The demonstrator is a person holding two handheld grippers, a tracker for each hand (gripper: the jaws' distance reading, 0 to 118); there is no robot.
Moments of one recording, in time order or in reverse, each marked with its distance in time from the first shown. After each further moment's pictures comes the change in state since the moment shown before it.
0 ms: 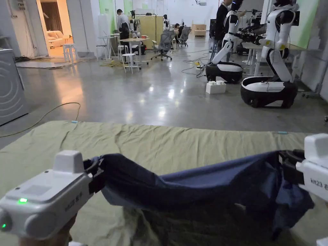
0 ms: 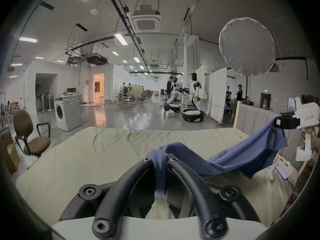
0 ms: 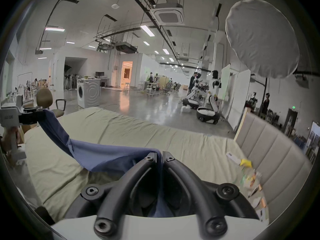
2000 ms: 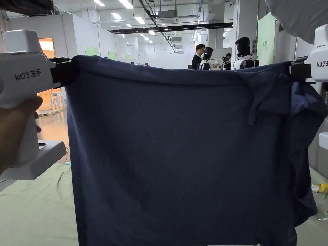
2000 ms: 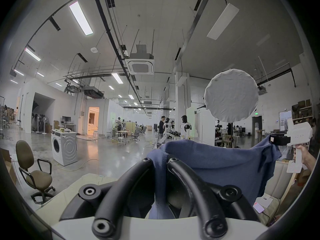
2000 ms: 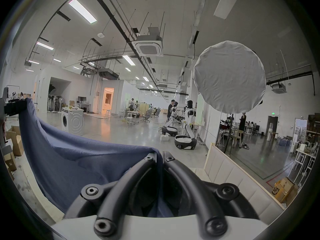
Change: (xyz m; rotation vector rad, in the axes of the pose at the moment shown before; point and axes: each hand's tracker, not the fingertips) left arm 0.012 0.290 0.181 0.339 -0.073 -0.030; right arm 0.073 0.211 0.213 0.224 -0.295 -0.069
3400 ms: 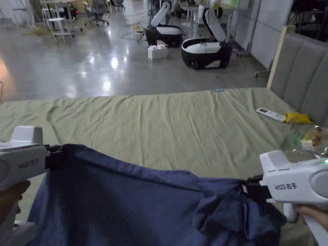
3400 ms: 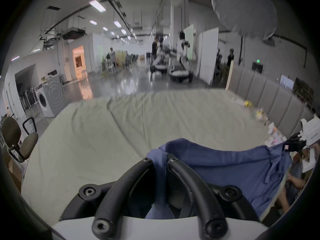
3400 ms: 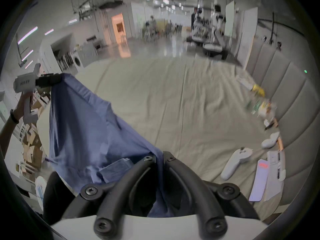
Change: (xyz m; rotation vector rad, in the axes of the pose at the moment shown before) left arm 0.019 -0.330 -0.172 -0.662 -0.084 -0.009; right arm -0.030 -0.338 -0.110 -0.702 0.346 -0.056
